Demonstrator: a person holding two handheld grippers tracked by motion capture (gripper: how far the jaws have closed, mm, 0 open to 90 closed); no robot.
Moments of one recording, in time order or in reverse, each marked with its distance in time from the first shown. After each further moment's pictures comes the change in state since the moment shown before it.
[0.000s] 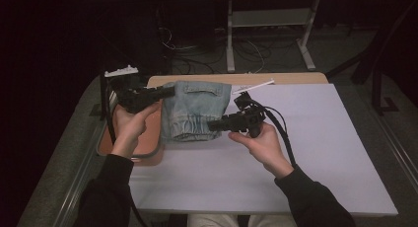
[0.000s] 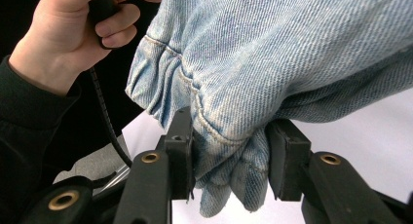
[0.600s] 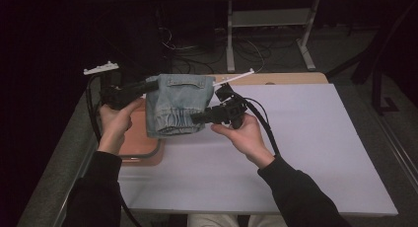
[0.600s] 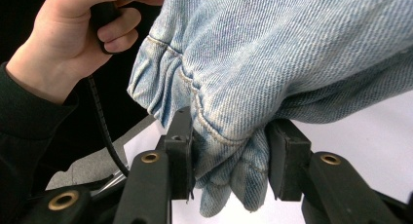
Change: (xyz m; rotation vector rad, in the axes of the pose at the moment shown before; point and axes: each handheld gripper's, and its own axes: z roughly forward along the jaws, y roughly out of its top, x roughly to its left) left arm 0.021 0.009 -0.033 -0.060 0.065 0.006; right arm 0.017 0.031 0.030 -0.001 0.014 -0.049
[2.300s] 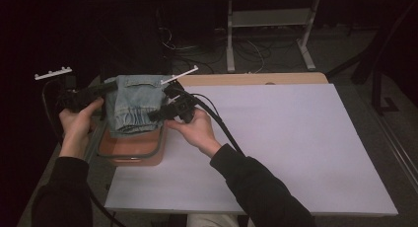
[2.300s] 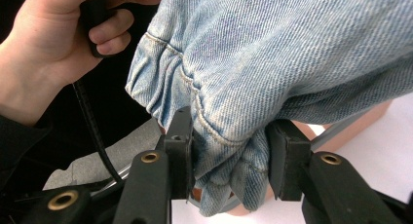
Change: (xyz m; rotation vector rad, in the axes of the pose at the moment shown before) left arm 0.082 -0.013 -0.068 -0.045 0.136 -0.104; right arm 0.031 0.041 0.108 0.050 0.031 -0.038
